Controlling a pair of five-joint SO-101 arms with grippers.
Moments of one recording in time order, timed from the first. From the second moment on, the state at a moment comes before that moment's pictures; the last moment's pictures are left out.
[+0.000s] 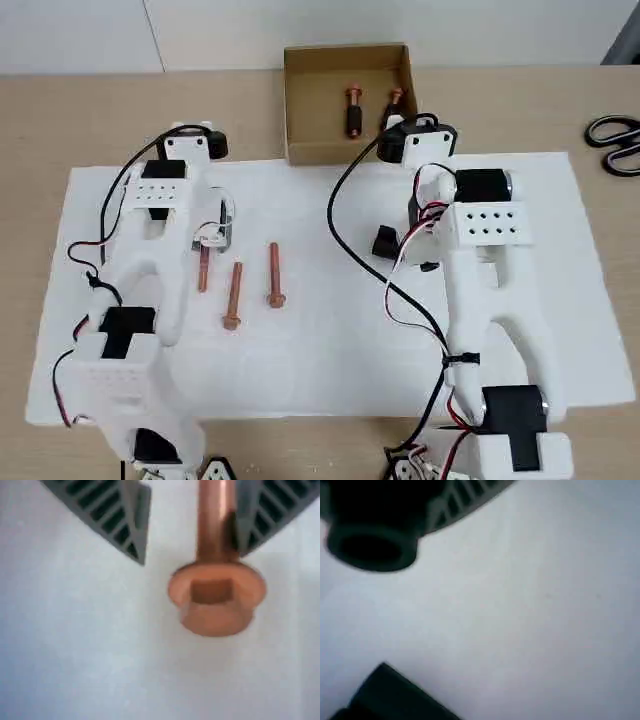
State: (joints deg) left arm -3.4 21.5 0.5 76.0 7.2; right arm -6.1 -7.2 8.9 85.2 11.4
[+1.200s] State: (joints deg) left arm -3.3 21.6 1.3 72.7 8.6; right arm -6.1 -7.2 8.9 85.2 11.4
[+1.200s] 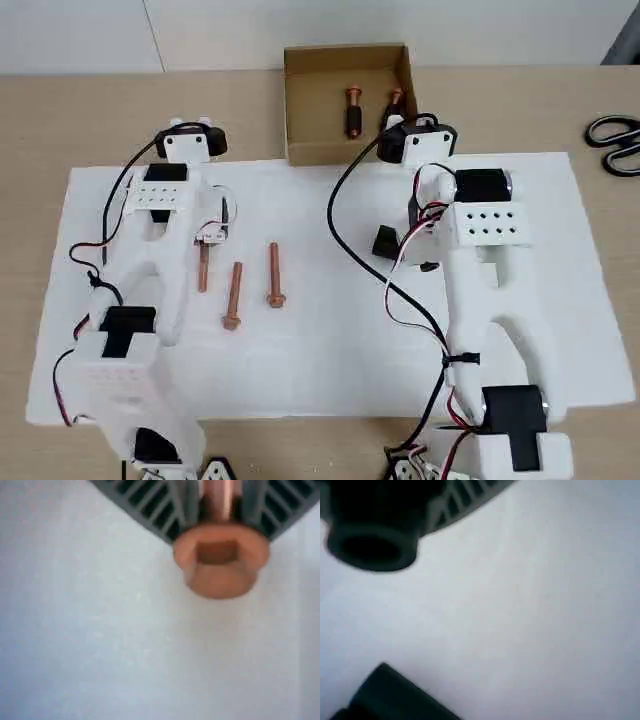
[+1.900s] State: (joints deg) left arm -1.8 21.6 -40.7 99.4 2.2; right arm -6.0 -16.2 7.6 85.2 11.4
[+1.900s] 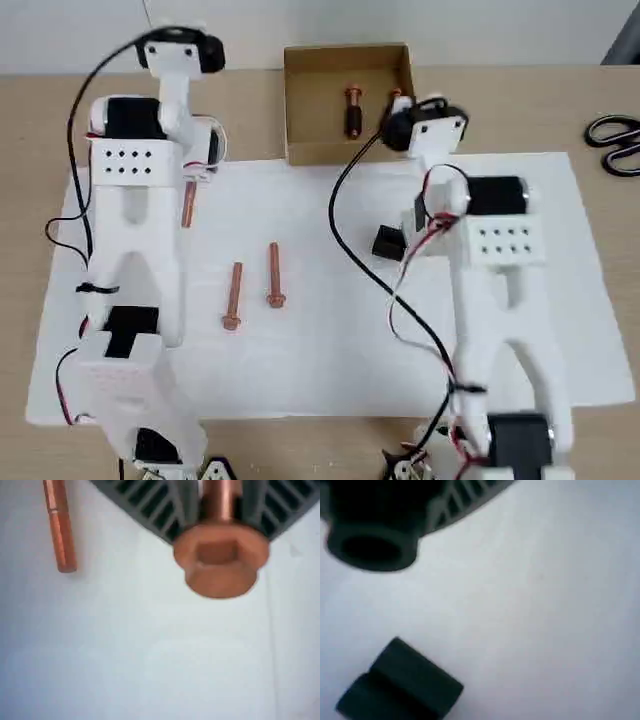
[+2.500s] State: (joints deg) left arm -1.8 -9.1 -26.2 99.4 2.2; right arm -6.1 -52.1 26.0 80.4 11.4
